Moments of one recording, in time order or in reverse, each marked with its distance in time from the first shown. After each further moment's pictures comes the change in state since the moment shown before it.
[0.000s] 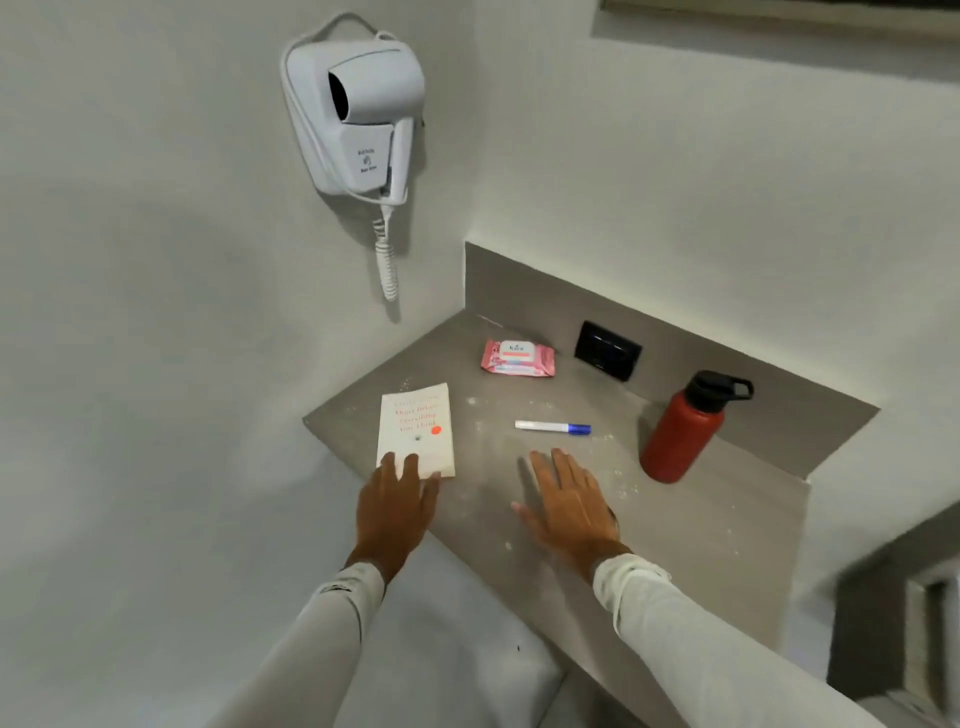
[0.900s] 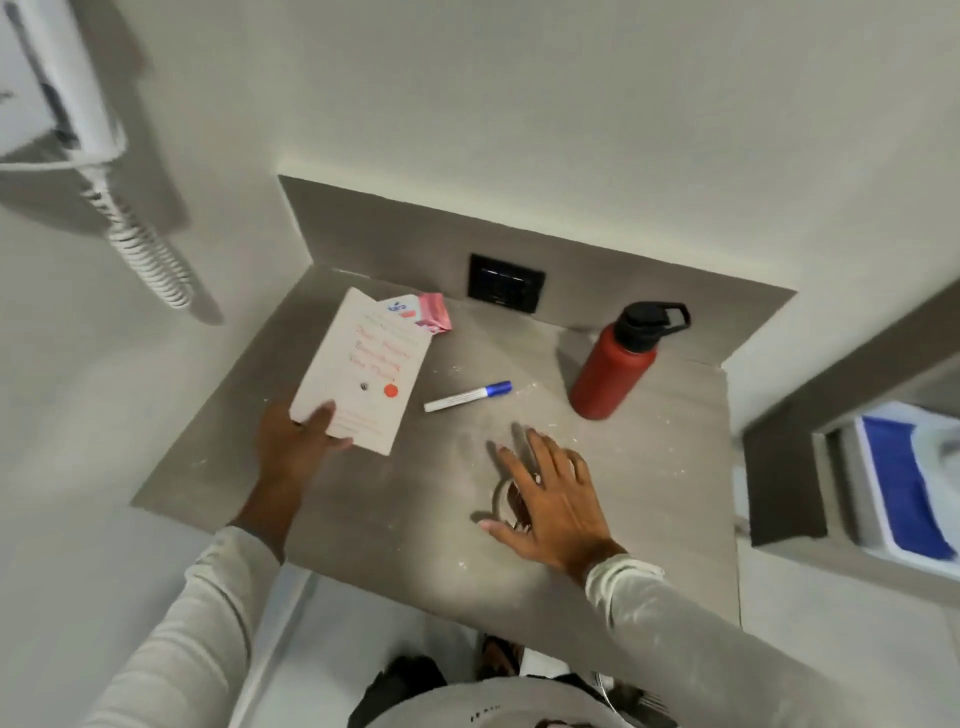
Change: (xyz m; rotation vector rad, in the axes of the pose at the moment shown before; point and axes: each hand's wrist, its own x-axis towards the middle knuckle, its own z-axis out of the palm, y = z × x) left_hand 0.173 0.017 0.036 -1.137 -0.274 -0.333; right_hand -0.017 0.044 0.022 -0.013 0.065 0.241
